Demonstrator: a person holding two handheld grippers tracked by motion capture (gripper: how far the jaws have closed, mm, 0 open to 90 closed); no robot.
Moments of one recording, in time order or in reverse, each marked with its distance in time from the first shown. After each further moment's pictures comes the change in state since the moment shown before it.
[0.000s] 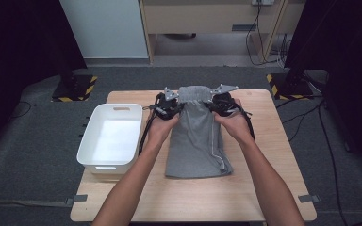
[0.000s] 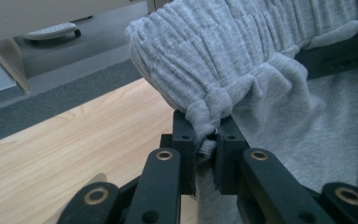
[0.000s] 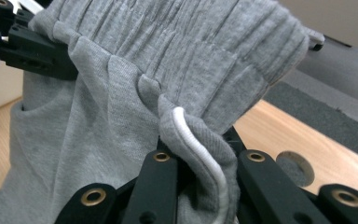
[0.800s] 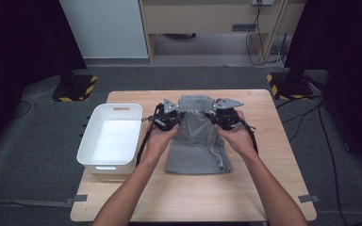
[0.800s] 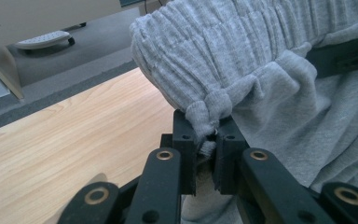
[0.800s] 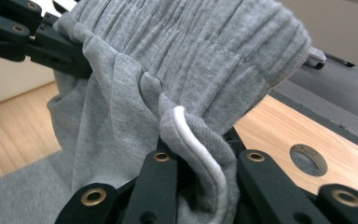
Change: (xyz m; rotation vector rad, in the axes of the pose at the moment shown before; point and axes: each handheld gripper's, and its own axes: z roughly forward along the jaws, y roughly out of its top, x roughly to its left) left arm -0.021 -0.034 -0.015 -0.023 -0.037 0.042; right arm 0.023 -0.038 -0.022 -0.069 0.020 -0.039
